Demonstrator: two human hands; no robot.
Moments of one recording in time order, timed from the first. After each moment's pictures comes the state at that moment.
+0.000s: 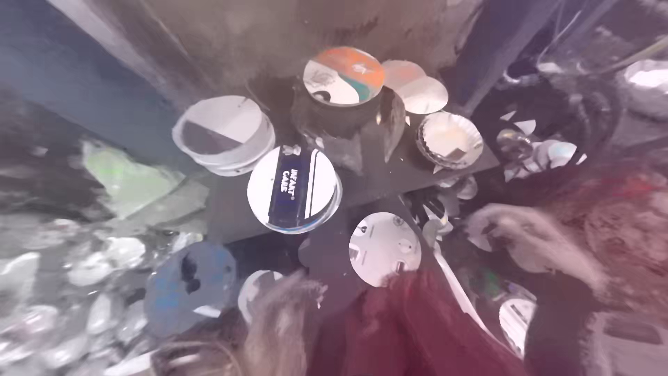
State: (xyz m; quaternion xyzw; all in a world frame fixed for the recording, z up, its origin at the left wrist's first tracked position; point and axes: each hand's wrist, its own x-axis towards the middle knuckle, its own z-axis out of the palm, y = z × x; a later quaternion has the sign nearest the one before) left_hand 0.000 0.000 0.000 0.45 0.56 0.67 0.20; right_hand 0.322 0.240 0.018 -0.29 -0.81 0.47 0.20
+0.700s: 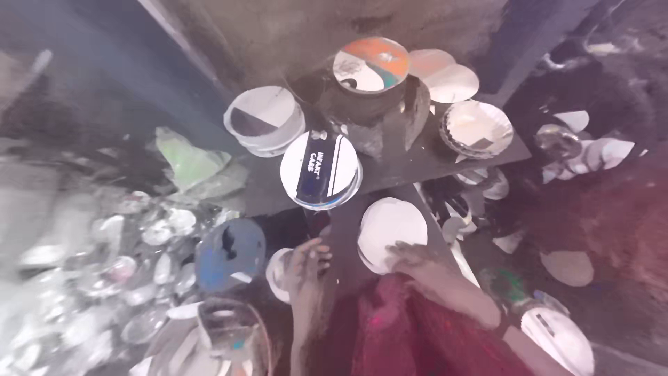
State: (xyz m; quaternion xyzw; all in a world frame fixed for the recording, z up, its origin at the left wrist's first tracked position) left_hand -0.014 -0.014 -0.068 0.30 0.66 0.65 0.22; right_hand 0.215 0.134 -0.055 -0.17 -0.93 0.32 0.02
